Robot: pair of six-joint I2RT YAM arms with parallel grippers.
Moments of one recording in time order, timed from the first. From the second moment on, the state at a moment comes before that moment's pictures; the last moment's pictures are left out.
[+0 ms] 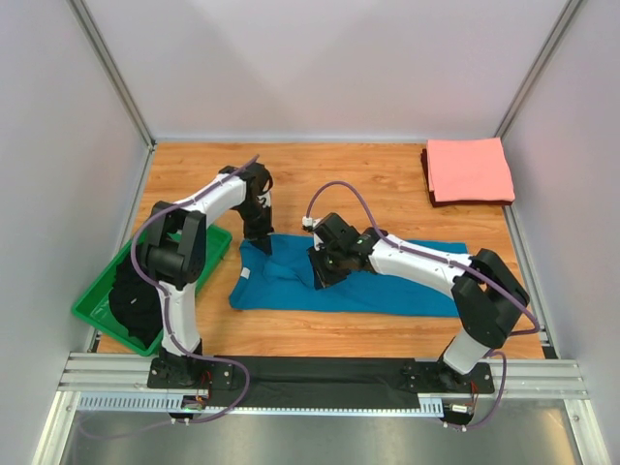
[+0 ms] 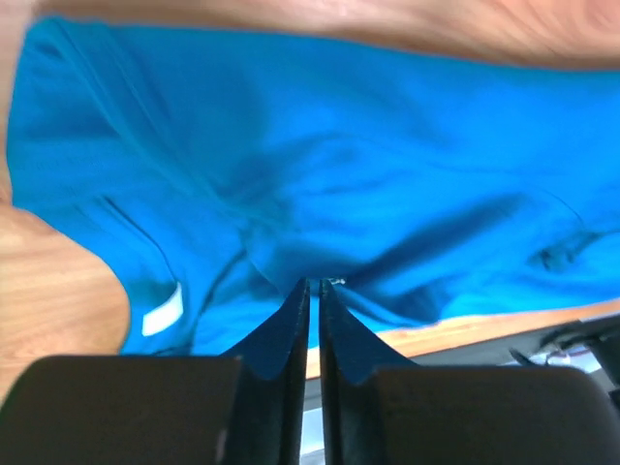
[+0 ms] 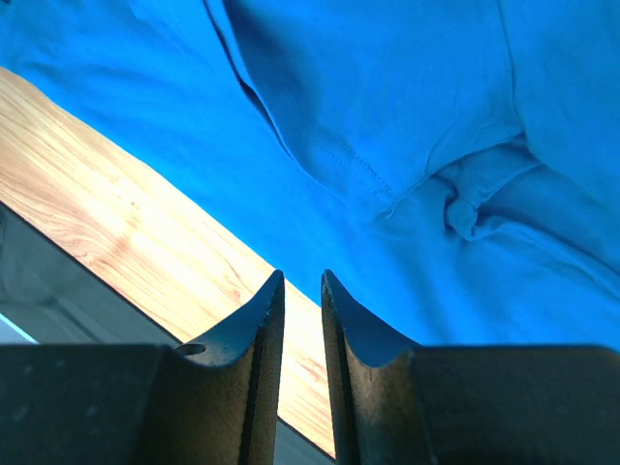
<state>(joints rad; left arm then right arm) -0.35 2.00 1.52 -1.03 0.27 -0.43 0.85 1.66 1.10 -0.49 -0.17 0.40</state>
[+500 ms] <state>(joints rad) -0.39 2.03 1.46 -1.03 0.23 -0.44 0.85 1.59 1.15 -0.57 -0.12 0.37</state>
